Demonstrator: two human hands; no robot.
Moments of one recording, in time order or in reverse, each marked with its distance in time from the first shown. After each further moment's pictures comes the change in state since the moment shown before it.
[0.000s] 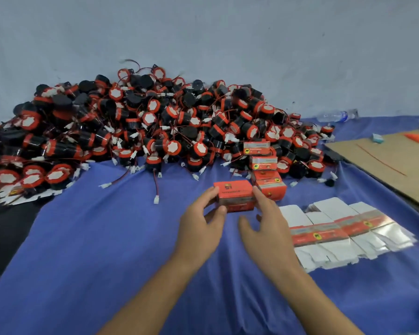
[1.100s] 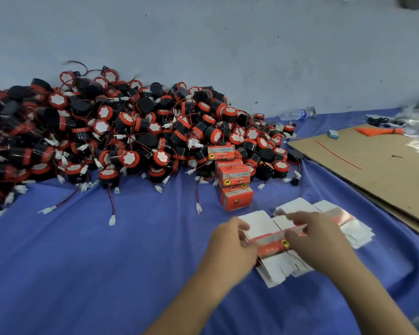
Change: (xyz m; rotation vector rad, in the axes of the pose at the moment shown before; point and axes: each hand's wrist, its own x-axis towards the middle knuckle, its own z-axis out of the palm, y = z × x) left_hand 0.004 0.020 0.097 0.254 -0.418 -0.197; right_hand 0.027 0.075 -0.124 -0.538 -0.025 0.324
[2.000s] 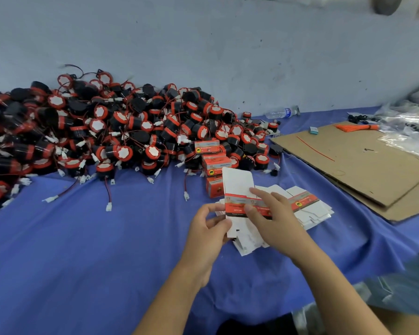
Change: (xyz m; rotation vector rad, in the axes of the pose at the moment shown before) left_hand -0.054 0.023 0.007 -0.725 0.066 -0.115; right_hand -0.044 -0.015 -0.011 0.363 -0.063 -0.091
